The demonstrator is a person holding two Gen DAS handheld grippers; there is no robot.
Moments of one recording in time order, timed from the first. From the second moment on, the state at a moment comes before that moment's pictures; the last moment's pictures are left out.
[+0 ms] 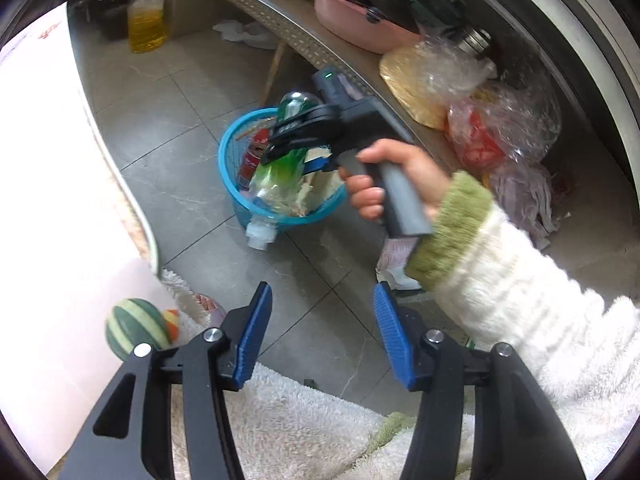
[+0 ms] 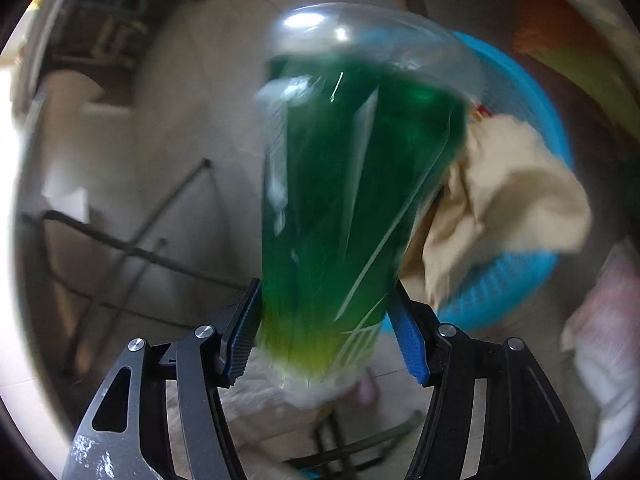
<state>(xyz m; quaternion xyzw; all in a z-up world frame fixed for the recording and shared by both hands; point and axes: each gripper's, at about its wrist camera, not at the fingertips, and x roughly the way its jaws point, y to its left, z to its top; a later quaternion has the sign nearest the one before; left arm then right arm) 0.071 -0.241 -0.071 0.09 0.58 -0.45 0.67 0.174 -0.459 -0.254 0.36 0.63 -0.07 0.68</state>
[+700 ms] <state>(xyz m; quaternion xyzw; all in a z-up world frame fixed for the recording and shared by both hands) 0.079 -0.220 -0.055 0.06 0.56 -0.45 0.69 0.051 -0.464 -0.204 0.39 0.52 -0.15 0.74</state>
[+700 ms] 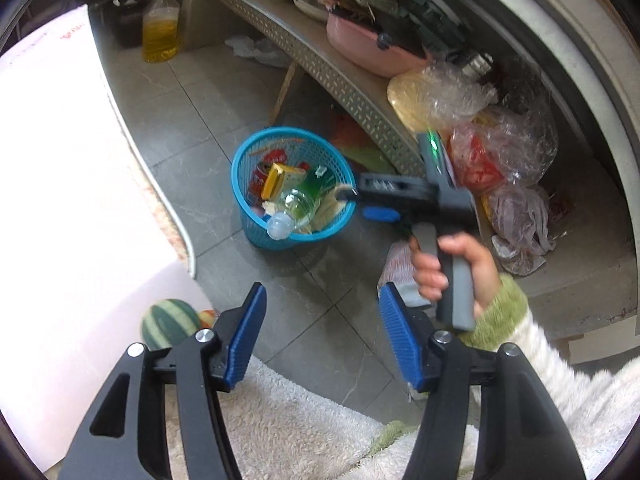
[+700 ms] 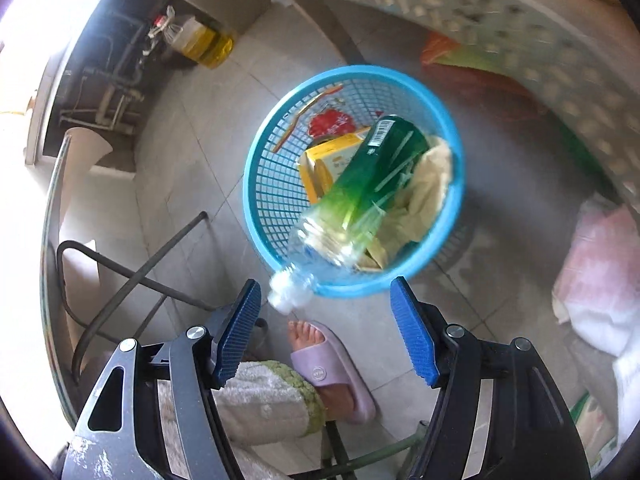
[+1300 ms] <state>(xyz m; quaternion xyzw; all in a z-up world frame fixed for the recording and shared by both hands) 0.056 -0.088 0.044 -0.01 0.36 -0.30 0.88 -0.027 -0.274 -0.016 0.09 0.33 -0.08 0.94</state>
